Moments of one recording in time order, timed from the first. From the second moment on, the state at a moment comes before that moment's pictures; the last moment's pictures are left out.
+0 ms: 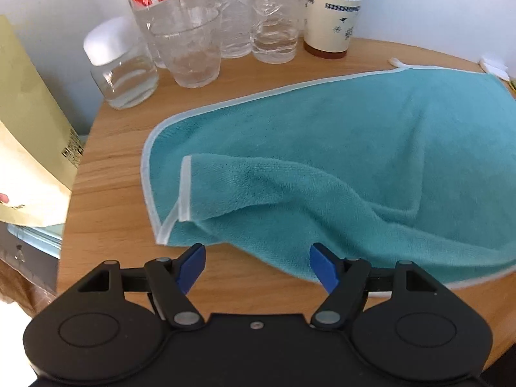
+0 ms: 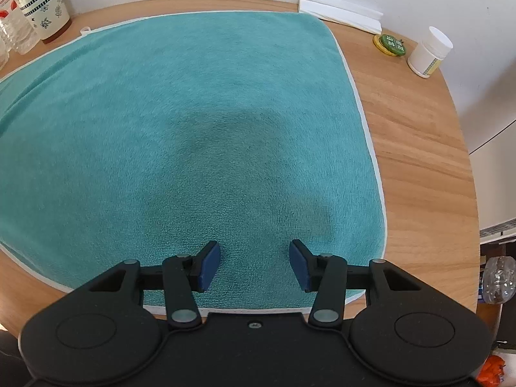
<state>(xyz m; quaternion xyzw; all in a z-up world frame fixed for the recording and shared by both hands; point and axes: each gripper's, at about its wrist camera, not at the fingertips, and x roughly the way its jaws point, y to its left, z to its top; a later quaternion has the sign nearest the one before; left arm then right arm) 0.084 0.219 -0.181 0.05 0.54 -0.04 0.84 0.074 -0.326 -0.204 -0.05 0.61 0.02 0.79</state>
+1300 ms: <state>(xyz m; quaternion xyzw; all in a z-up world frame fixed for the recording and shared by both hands) 0.068 0.237 -0.113 0.05 0.54 0.06 0.84 0.119 -0.341 -0.166 -0.07 0.55 0.00 0.83</state>
